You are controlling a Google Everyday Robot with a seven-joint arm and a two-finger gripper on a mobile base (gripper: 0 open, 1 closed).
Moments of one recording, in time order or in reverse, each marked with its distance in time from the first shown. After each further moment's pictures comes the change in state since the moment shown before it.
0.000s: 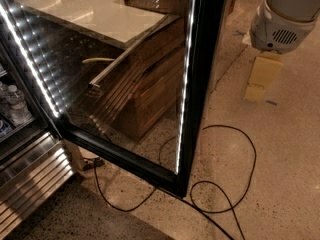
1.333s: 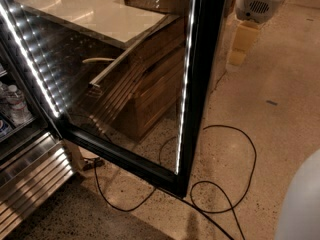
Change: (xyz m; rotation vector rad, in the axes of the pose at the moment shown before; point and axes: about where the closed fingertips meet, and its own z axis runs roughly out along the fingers) arm -0.018 -0.111 0.022 0.036 0.012 0.063
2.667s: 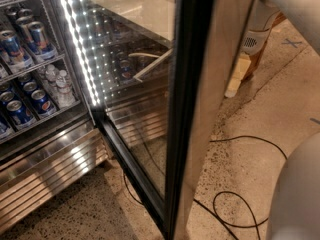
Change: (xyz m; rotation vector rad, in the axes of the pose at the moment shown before) arm 0.028 0.011 0.081 -0.107 0.079 -0.003
